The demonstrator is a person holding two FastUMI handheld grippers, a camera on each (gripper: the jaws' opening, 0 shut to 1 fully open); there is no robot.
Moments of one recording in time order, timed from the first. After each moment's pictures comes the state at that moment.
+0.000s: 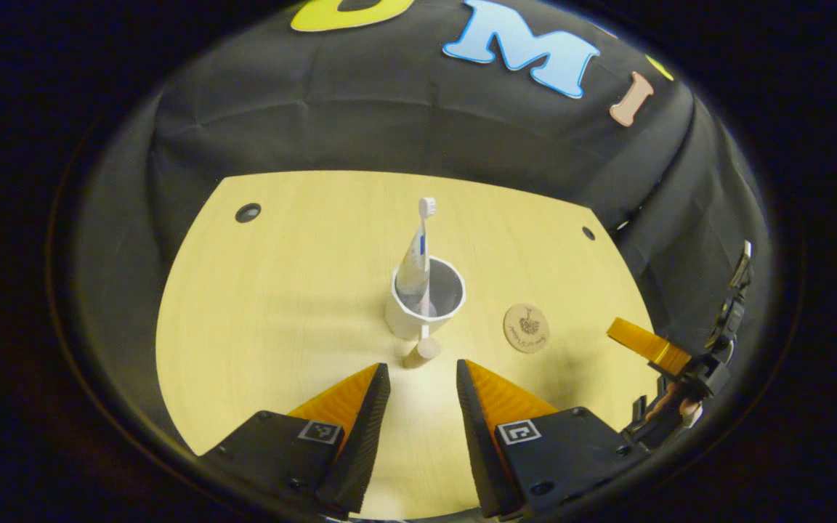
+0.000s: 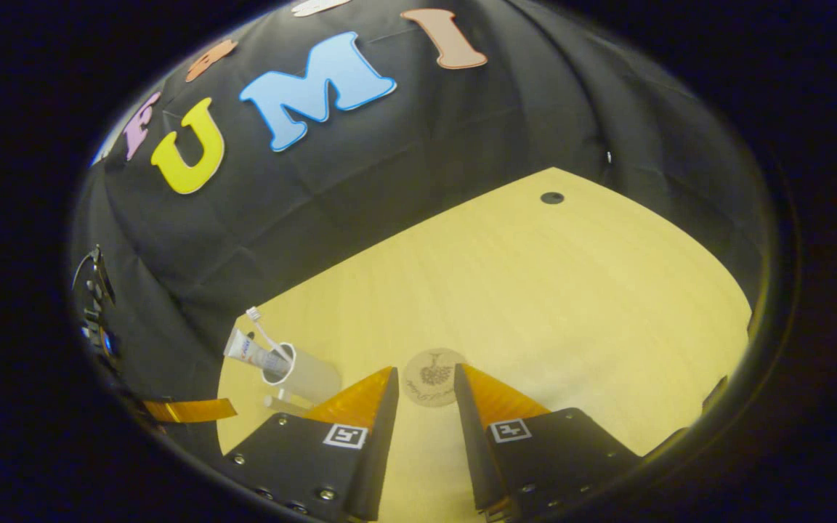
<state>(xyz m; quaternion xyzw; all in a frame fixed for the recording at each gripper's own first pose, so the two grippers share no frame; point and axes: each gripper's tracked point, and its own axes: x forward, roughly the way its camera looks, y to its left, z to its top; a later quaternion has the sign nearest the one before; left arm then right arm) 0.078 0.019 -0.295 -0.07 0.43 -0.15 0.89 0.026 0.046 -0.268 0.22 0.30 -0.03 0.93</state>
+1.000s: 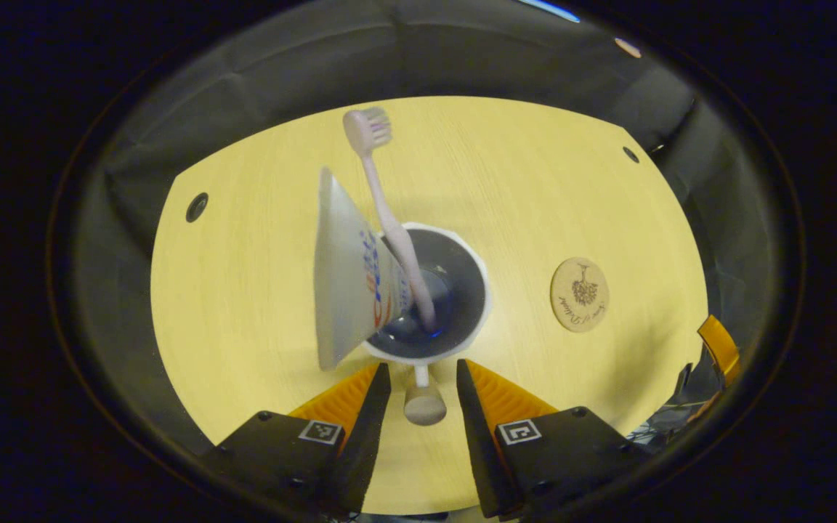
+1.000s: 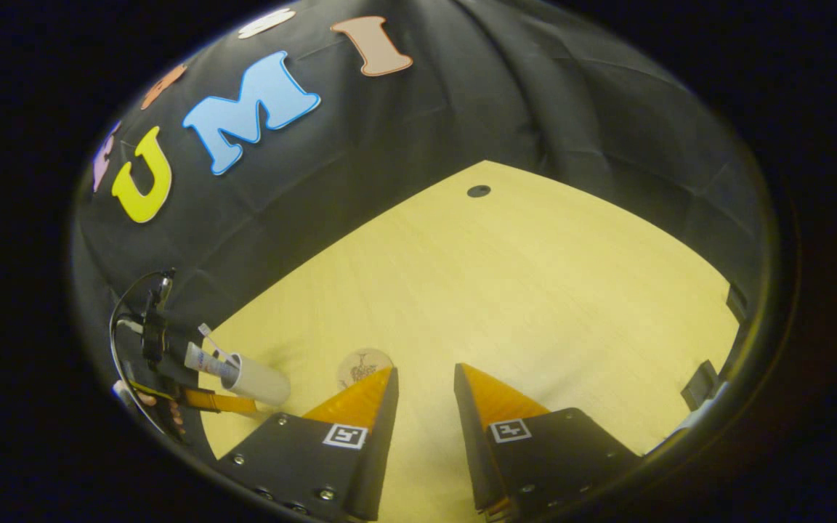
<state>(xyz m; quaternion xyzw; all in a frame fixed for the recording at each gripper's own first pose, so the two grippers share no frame) 0.134 -0.012 -0.388 0.04 0.57 -0.13 0.81 -0.004 -0.015 -0.290 0.25 0.32 -0.10 0.91</state>
